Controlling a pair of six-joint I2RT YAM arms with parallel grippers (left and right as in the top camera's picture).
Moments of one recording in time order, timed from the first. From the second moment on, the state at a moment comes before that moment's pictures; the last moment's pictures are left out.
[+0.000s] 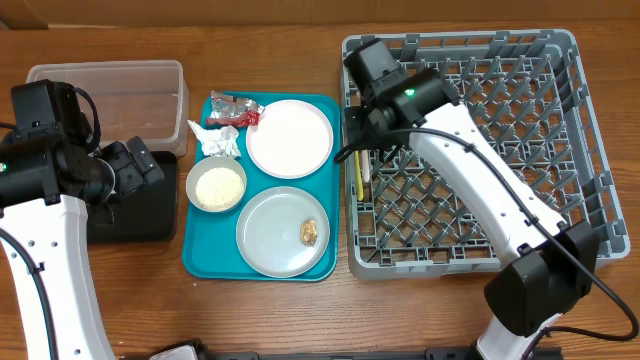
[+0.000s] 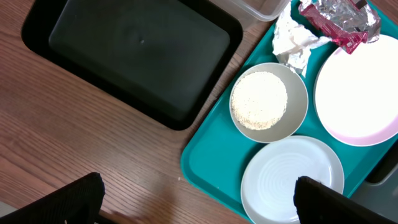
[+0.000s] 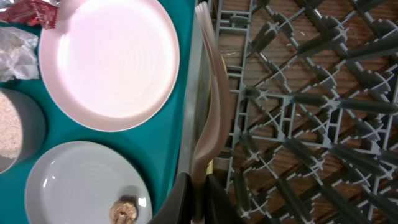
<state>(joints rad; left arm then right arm) 0.26 1.38 1.59 -1.44 -0.02 -0.33 0.50 1.87 1.77 -1.12 0.01 0.38</state>
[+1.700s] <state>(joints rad) 0.26 1.38 1.59 -1.44 -0.02 -0.34 0.85 1.89 1.47 -0.91 -0.03 0.48</state>
